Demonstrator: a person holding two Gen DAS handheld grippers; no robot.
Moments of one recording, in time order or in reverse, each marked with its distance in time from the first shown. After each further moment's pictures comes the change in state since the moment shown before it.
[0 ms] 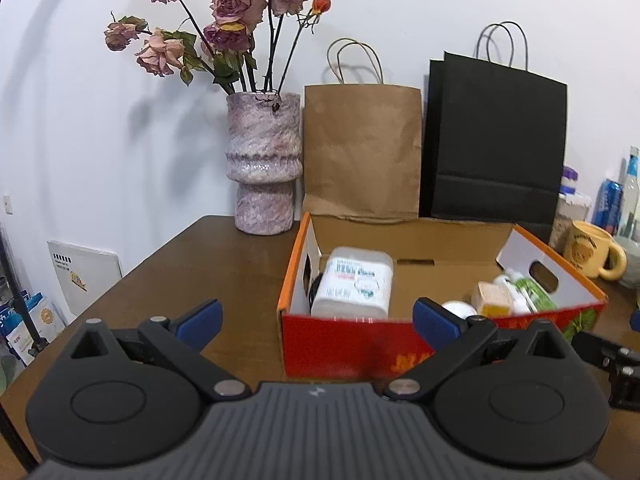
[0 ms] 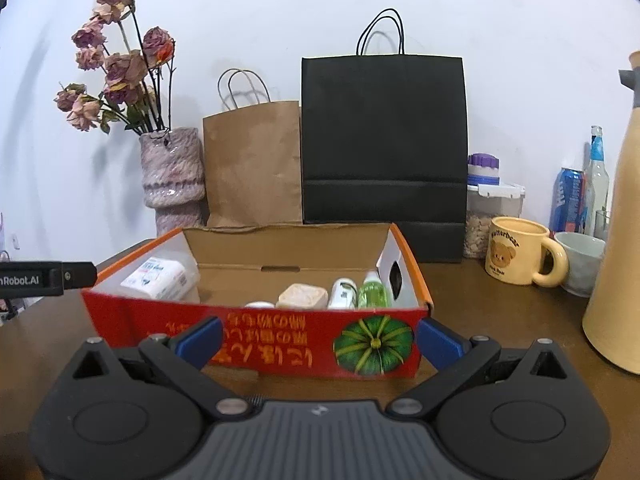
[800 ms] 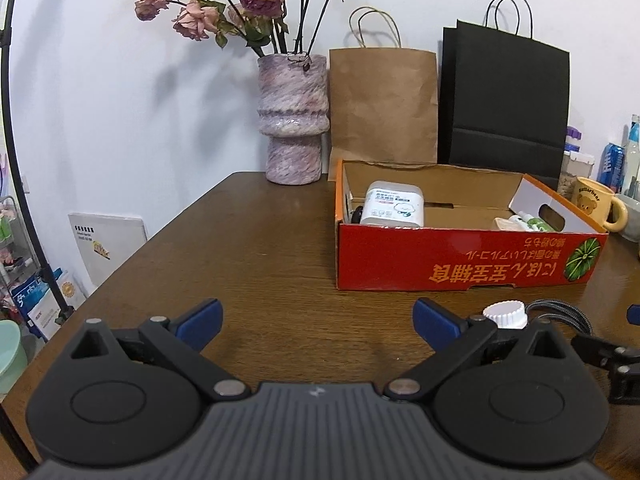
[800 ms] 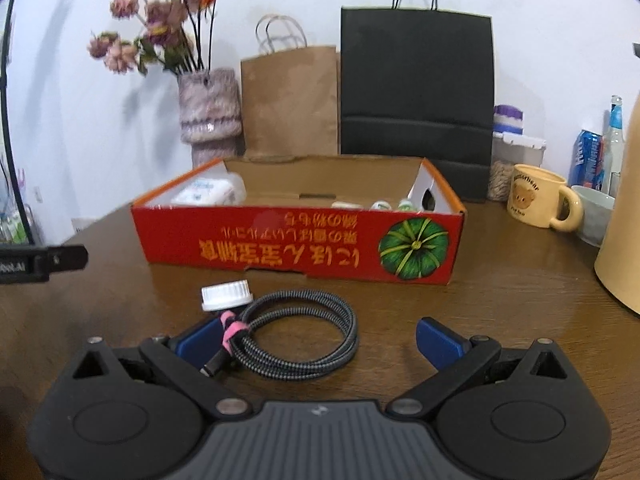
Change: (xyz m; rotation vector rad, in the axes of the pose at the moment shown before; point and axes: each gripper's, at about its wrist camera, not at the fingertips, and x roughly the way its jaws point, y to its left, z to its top) left arm -0.039 0.036 -0.036 0.014 0.102 0.037; right arm -0.021 0.031 -0.034 -0.055 0.177 0.054
